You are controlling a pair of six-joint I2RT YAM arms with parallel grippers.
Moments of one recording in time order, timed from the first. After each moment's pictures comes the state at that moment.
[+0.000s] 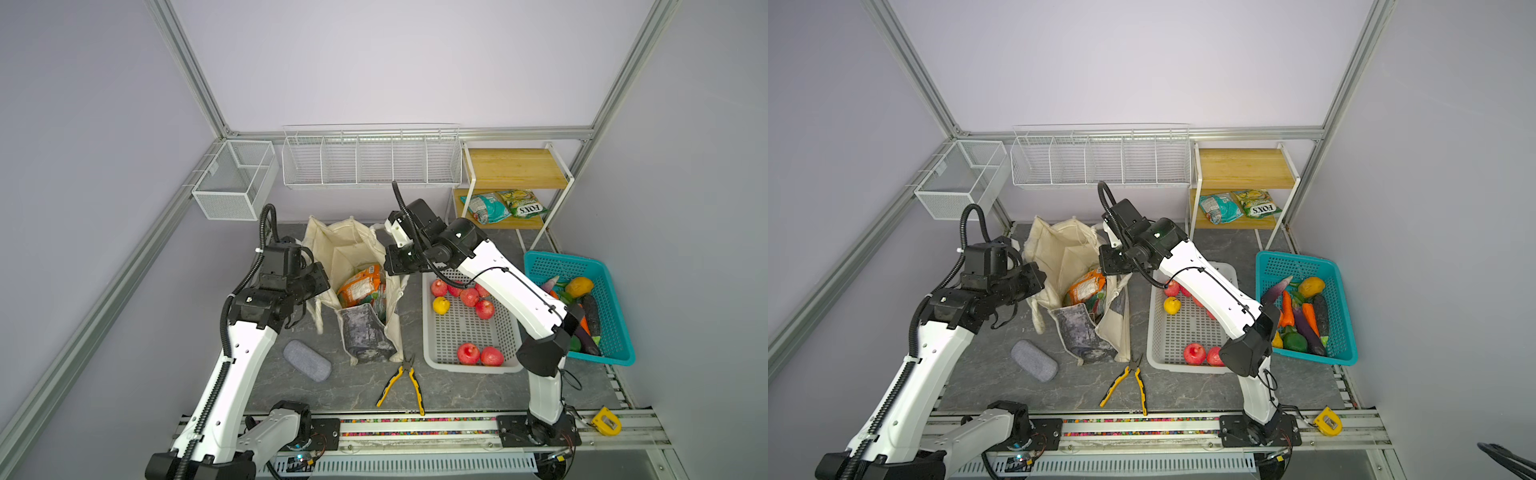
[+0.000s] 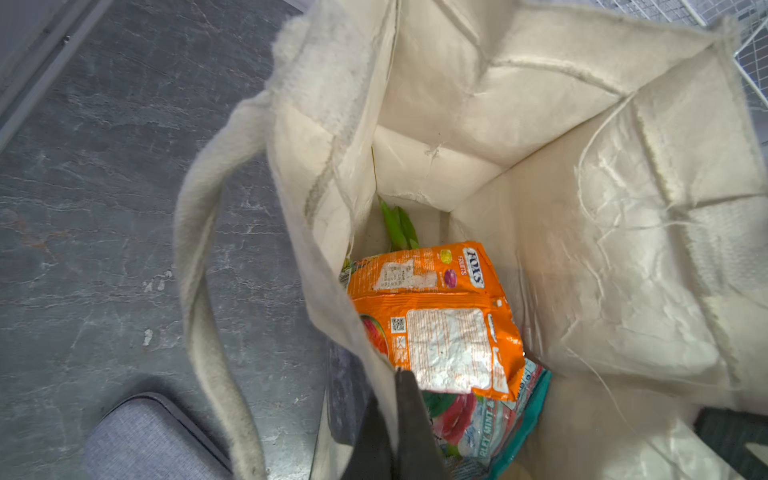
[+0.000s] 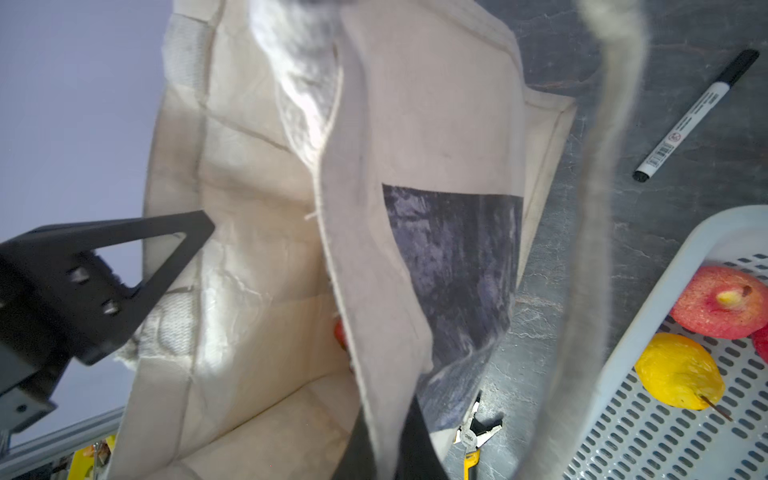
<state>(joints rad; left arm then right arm) -0.22 1.08 1.21 -0.84 0.09 -0.56 0.86 1.99 2.33 -1.22 -0.13 0.53</state>
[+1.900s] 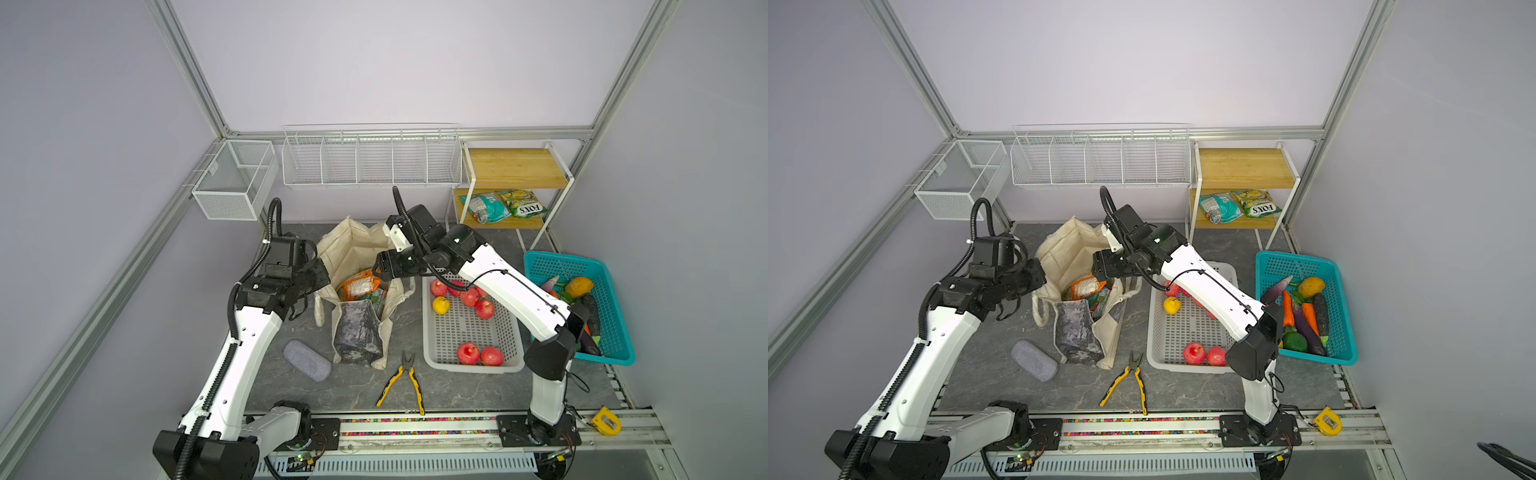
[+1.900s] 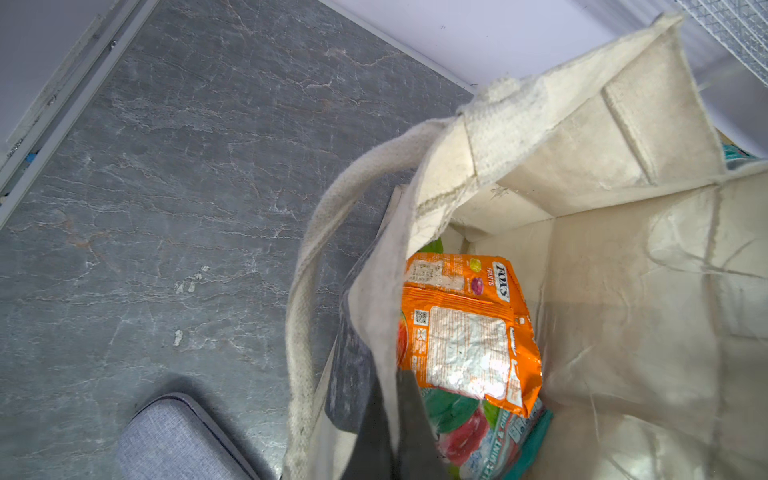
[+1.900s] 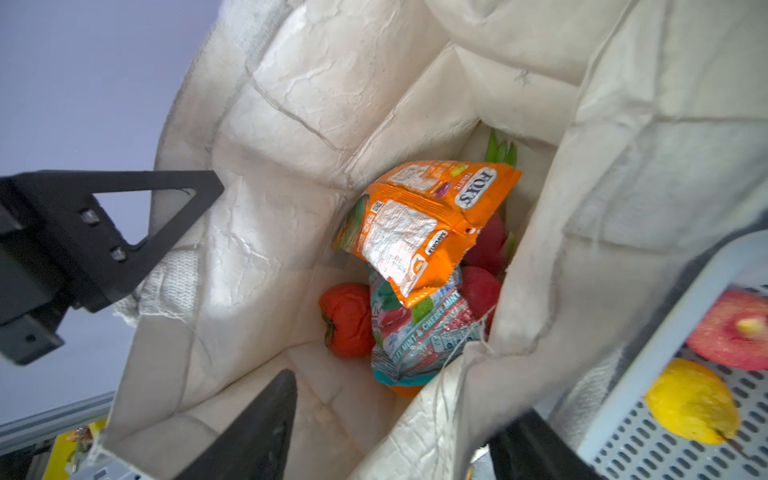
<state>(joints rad) -0.22 1.15 1.24 -0.87 0.00 -0.55 0.84 1.91 2.13 -1.06 -0.16 0.51</state>
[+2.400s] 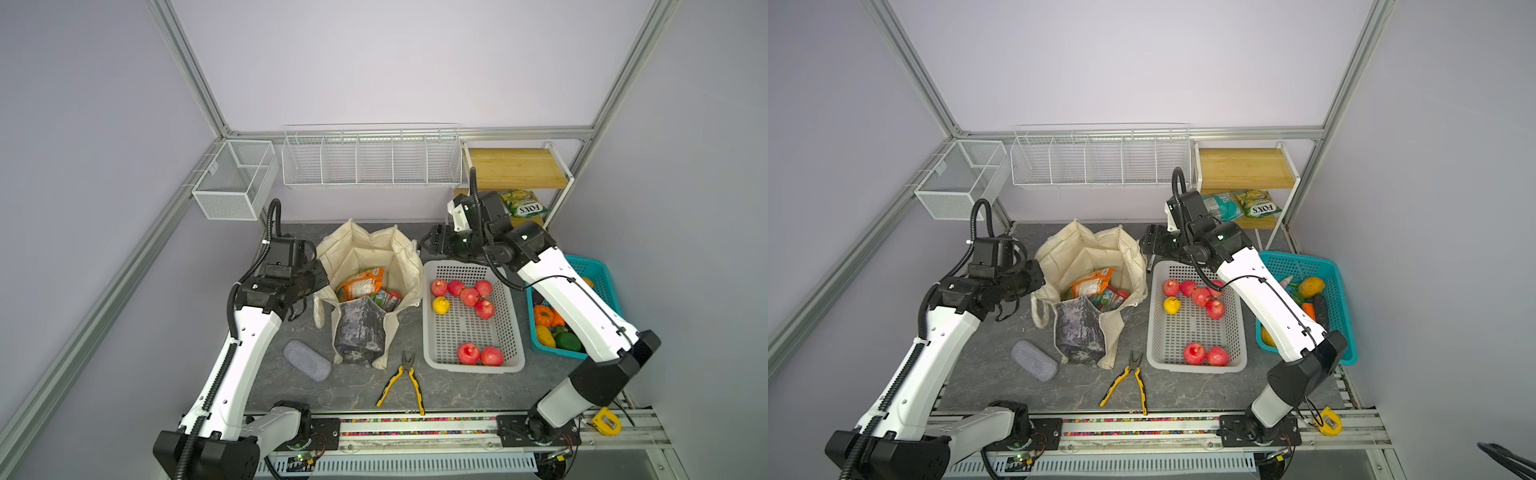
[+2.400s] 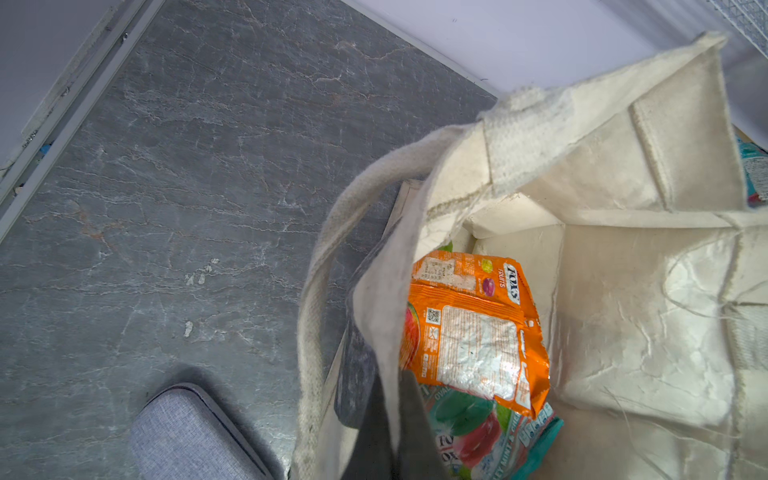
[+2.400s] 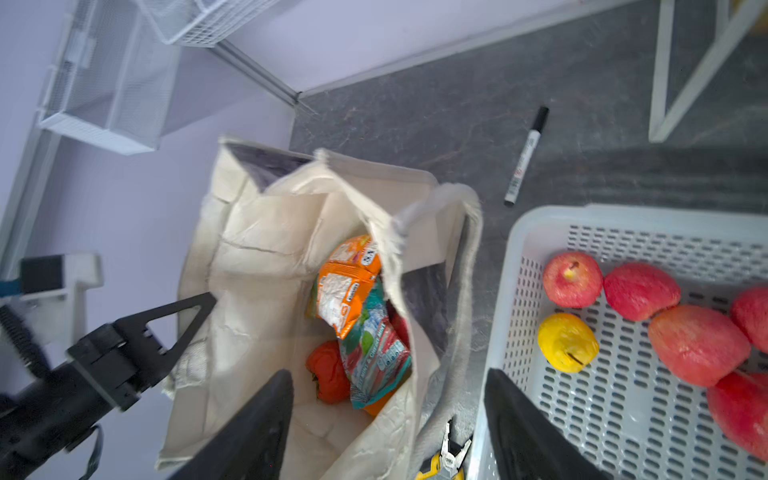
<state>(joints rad) -0.22 1.15 1.24 -0.89 0.00 -0.55 0.60 1.61 1.78 -0.94 -0.15 0.71</state>
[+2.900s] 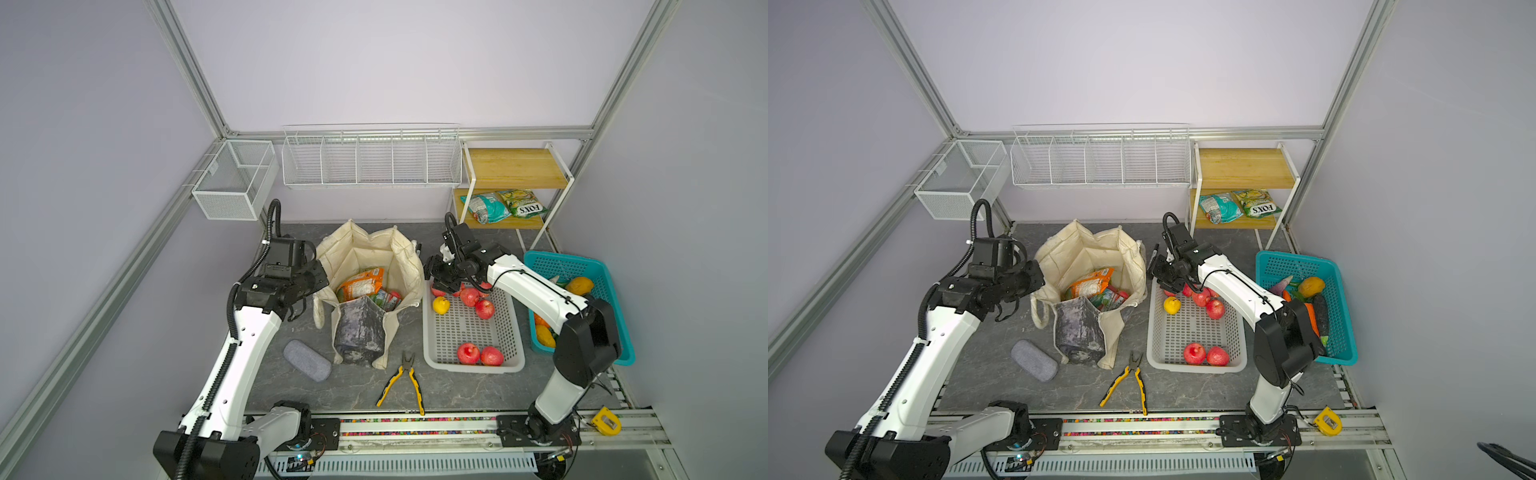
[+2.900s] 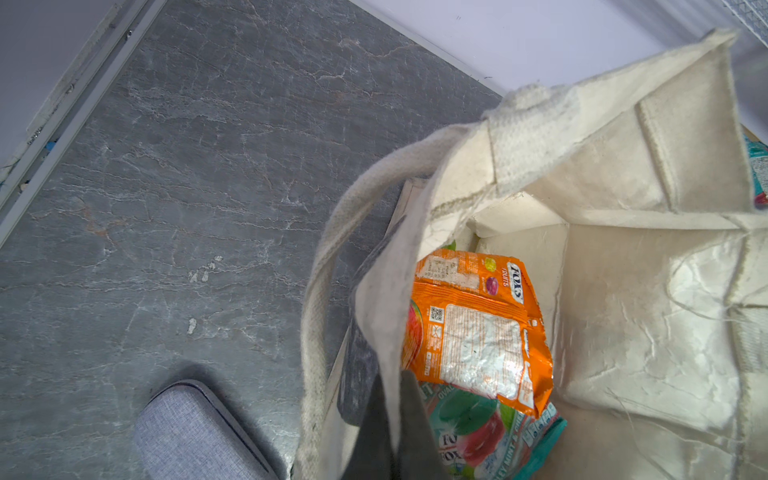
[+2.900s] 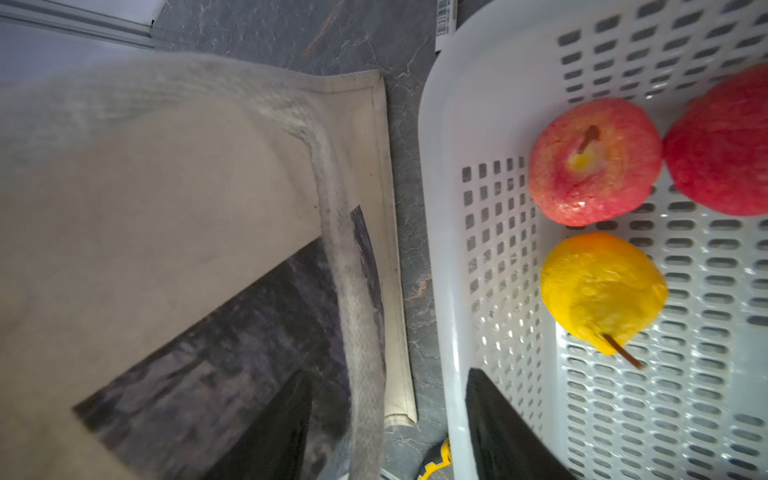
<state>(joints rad) -0.21 1.15 1.24 -0.90 0.00 -0.55 0.56 1.76 1.49 -0.72 -0.33 0.92</state>
